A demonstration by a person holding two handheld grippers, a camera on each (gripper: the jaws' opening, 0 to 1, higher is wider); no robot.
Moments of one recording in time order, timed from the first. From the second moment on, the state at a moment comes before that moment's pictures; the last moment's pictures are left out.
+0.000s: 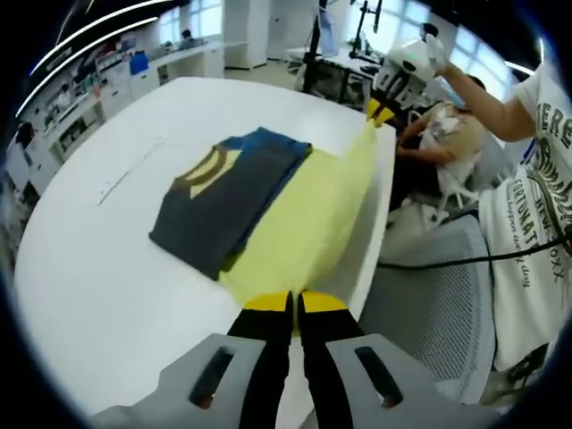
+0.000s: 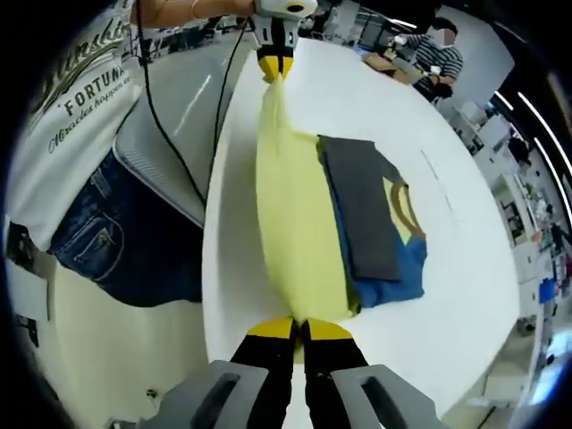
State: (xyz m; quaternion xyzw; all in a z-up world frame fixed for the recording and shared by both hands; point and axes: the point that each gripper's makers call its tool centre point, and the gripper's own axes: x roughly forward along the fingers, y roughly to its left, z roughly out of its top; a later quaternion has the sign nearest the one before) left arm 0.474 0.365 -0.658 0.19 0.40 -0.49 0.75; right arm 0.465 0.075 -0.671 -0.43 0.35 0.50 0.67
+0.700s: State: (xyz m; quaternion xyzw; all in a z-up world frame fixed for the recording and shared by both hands) left arm 0.536 0.367 -0.640 0.21 0.33 -0.43 0.81; right arm 0.538 0.075 -0.653 -0.46 0.29 0.40 0.74
